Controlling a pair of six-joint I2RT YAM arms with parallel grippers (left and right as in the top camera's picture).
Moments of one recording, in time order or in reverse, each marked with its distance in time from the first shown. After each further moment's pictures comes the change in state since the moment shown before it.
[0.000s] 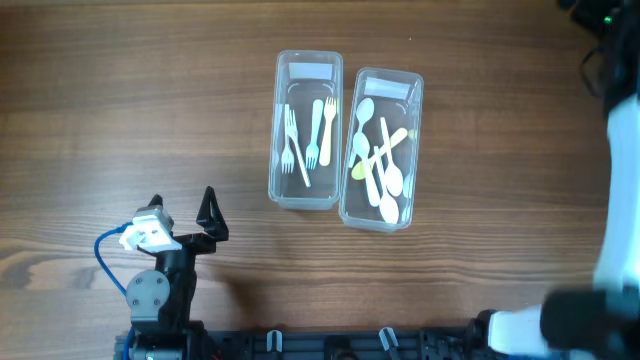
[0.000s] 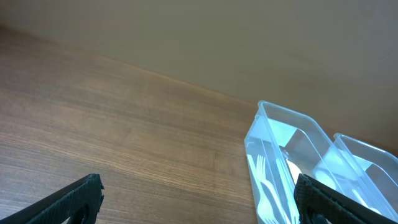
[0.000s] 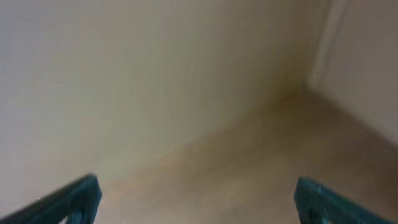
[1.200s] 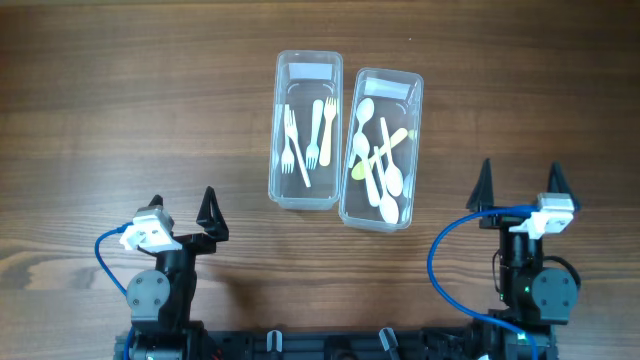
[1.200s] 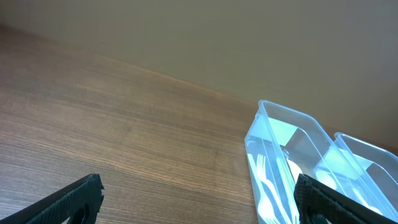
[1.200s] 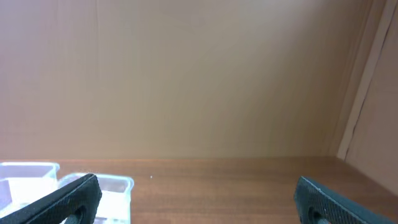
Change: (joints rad) left arm 0.000 -0.001 -0.002 -0.002 0.000 0.000; right arm 0.153 -1.303 -1.528 0.687 -0.102 -0.306
